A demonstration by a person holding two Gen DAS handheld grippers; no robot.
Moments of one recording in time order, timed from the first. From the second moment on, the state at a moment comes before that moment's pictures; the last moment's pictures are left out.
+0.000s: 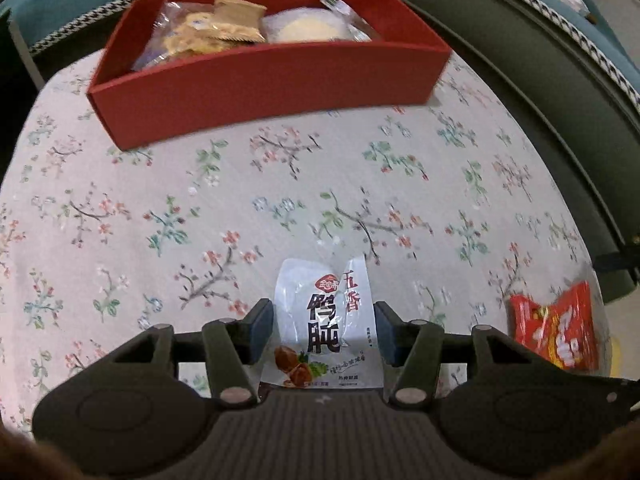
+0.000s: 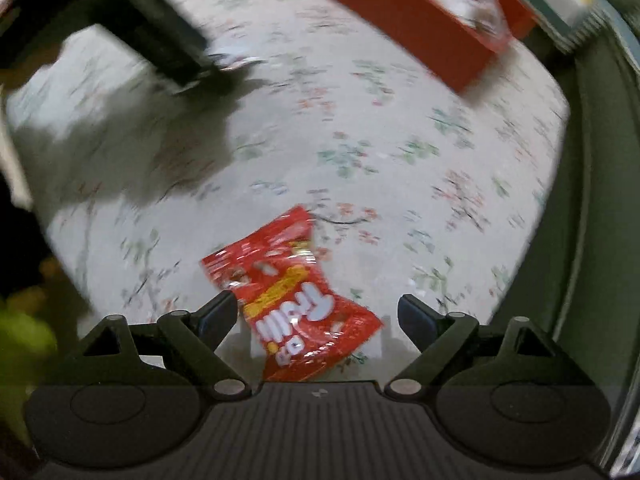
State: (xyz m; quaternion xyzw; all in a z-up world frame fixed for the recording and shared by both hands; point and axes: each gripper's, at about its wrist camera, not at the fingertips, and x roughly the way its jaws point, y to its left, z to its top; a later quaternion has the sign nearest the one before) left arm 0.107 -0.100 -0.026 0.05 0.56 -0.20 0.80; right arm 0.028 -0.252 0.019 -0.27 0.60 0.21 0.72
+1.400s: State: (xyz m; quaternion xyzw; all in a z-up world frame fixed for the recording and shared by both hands) left arm 0.111 -0.086 0.023 0.04 0.48 -0.16 0.86; right arm 0.072 -0.236 0.044 -0.09 0.49 0.06 0.87
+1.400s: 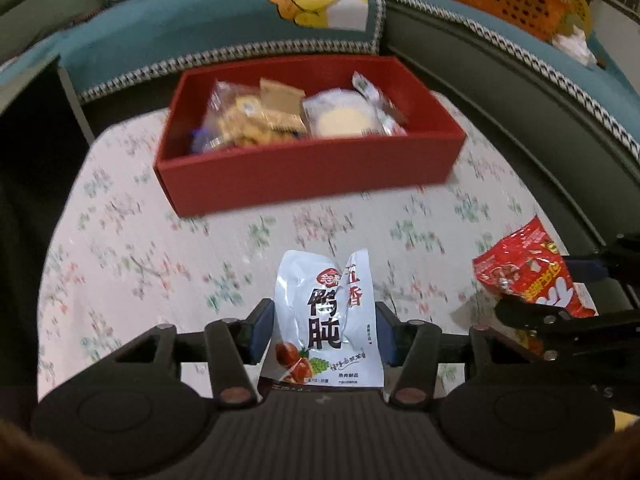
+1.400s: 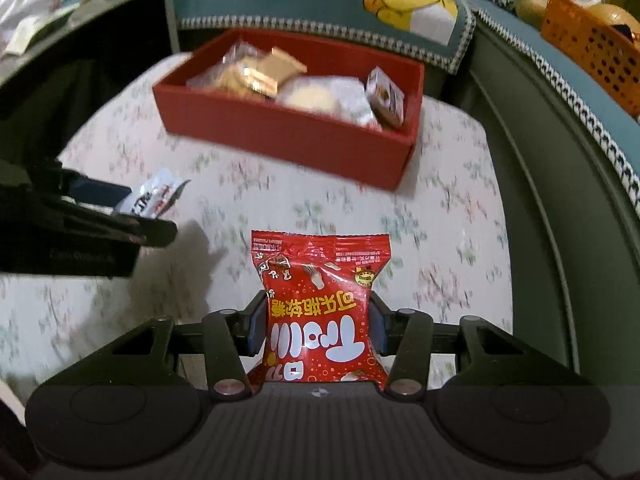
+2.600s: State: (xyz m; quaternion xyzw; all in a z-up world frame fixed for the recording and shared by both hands) left arm 0.246 -0.091 0.053 0.01 0.40 -0.08 0.91; right arm 0.219 -0.229 0.077 -0.02 0.39 0.03 0.92
